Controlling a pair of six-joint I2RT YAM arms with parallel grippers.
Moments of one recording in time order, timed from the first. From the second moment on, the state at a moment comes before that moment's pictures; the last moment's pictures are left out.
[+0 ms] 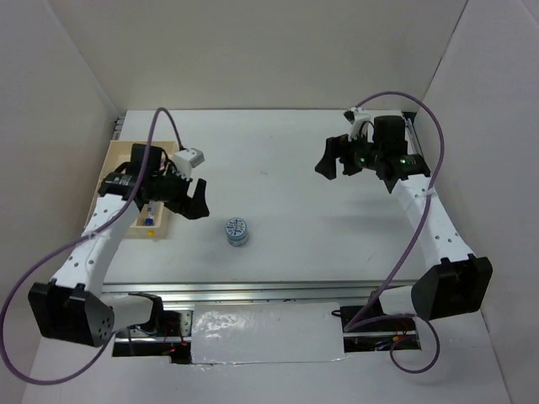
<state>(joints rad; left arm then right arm) -0.10 1.16 1.16 -0.91 0.55 0.23 0.17 1.33 1.33 -0.54 -0.48 -0.02</state>
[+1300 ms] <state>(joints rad) -0.62 1.70 1.30 -0.84 0.11 0.22 0.02 1.30 1.14 -0.65 -0.65 0.01</state>
